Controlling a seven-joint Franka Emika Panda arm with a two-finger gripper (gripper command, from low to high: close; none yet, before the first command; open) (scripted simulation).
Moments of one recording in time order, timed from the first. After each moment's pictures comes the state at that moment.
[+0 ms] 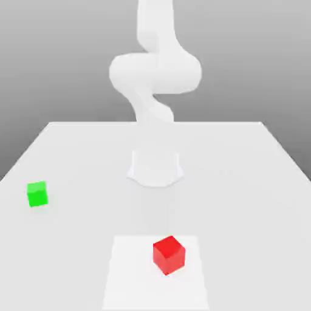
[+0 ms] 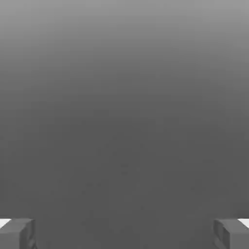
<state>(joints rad) 0.00 -0.72 0.02 -2.35 -0.04 2.35 0.77</state>
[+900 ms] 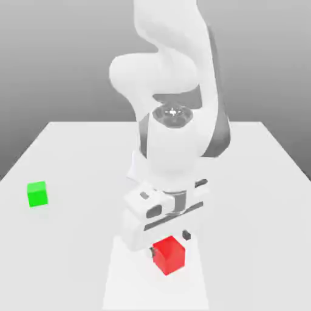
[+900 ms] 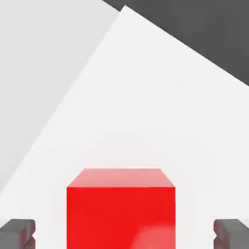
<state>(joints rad) 0.06 0.25 0.01 -2.73 -0.01 2.98 0.28</state>
